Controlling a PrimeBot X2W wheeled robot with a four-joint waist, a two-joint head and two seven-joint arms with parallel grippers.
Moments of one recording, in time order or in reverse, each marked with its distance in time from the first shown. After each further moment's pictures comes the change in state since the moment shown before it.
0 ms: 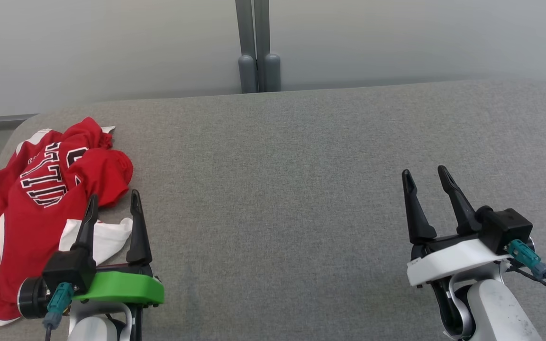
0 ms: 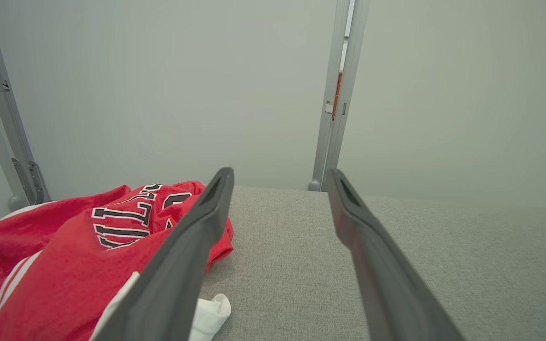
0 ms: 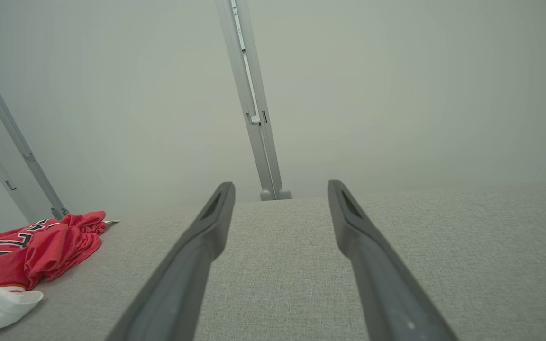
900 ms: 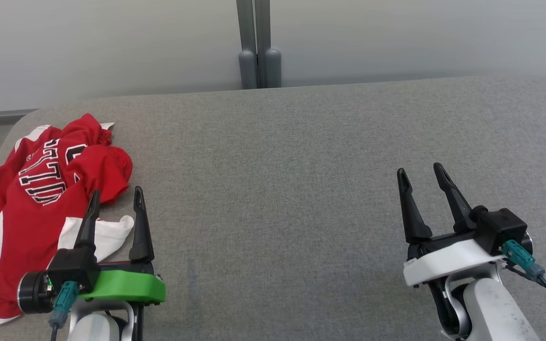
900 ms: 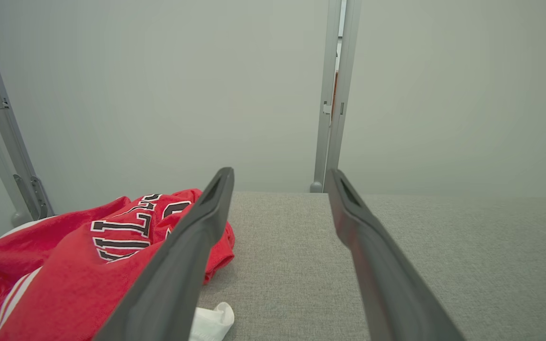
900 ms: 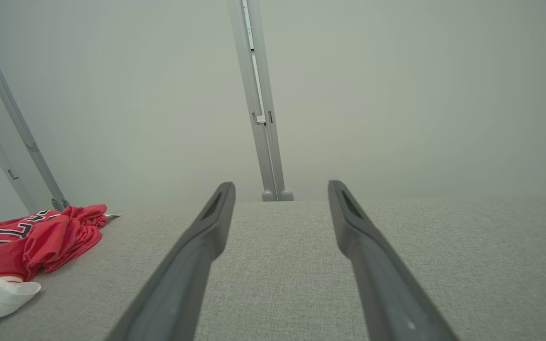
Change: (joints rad) left arm -0.008 0.001 -0.005 -0.002 0.050 0.002 -0.017; right arm -0.005 0.000 0.015 -0.005 -0.041 0.000 -0.017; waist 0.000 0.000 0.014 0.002
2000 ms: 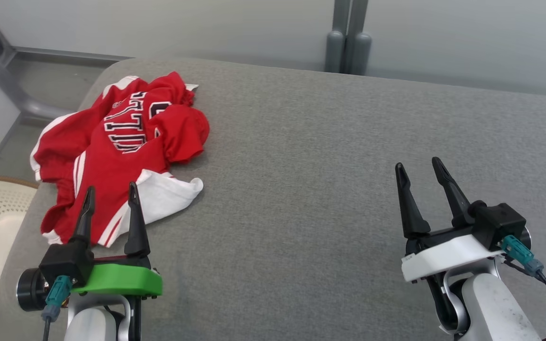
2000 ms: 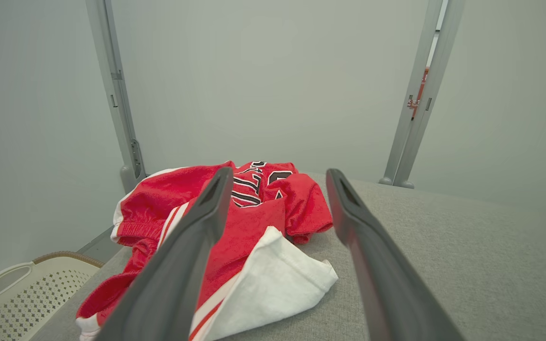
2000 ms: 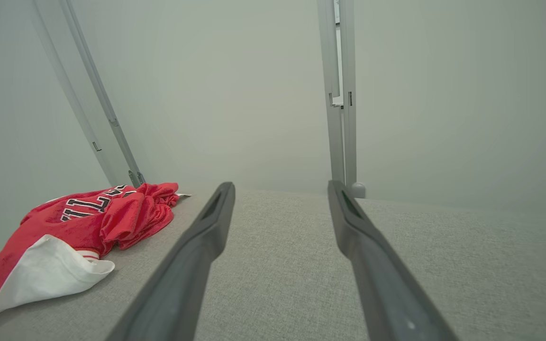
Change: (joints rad) left arm -0.027 0.001 0.007 0.027 -0.043 0.006 -0.002; right arm -0.019 0.000 0.007 0.000 0.000 0.000 0.000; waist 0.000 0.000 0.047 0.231
